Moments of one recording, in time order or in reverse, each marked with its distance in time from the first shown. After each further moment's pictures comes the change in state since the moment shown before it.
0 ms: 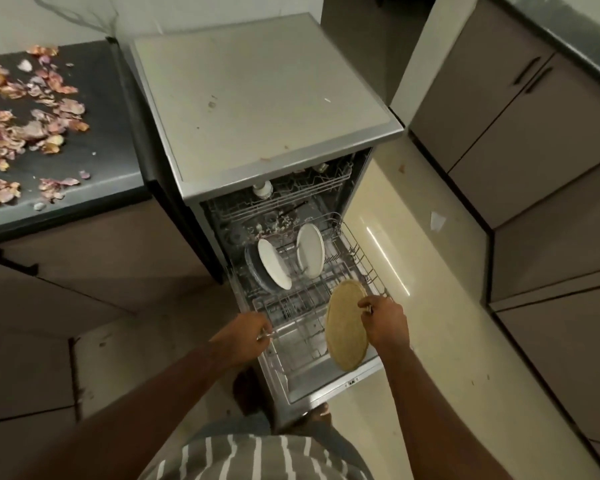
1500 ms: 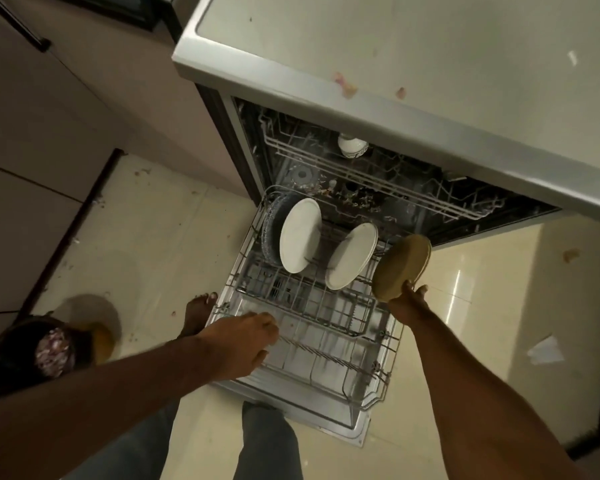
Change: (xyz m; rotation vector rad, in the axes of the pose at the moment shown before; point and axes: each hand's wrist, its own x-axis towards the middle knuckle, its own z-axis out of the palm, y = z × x) left_hand 0.160 0.069 0.098 -0.030 -0.089 -0.350; right_hand 0.420 0.014 0.125 -0.517 -0.686 -0.183
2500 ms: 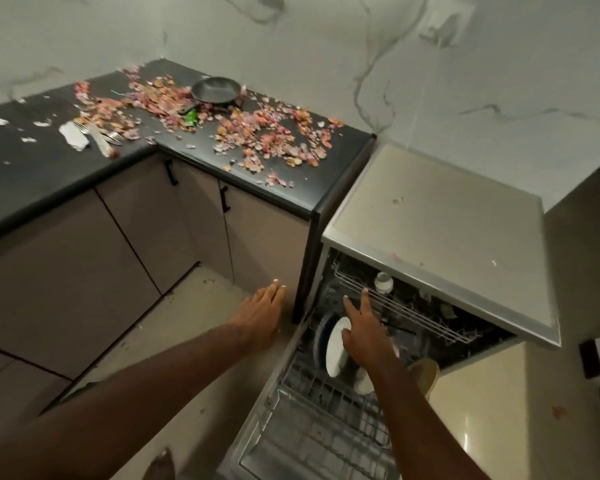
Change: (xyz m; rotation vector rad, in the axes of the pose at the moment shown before) left_hand -0.223 -0.048 -0.122 -0.041 0.671 -0.389; right_hand -0.335 -0.216 -0.004 -0.283 0.459 -0.792
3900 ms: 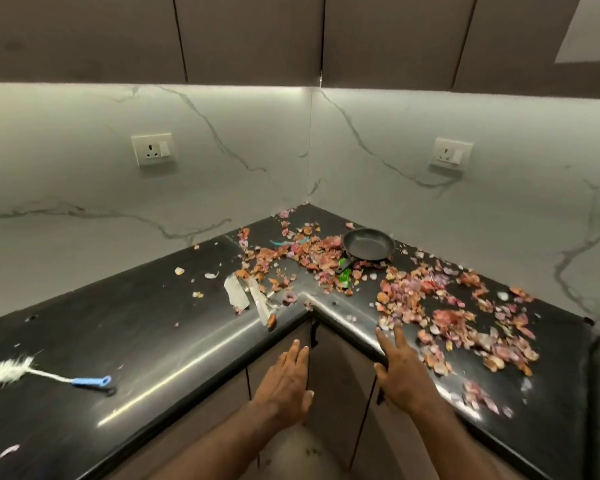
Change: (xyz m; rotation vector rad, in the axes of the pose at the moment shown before) left_hand 0.115 -0.414 -0.201 -0.120 0.291 -0.289; right_hand 0.344 -0.439 -0.054 0.009 0.199 -0.365
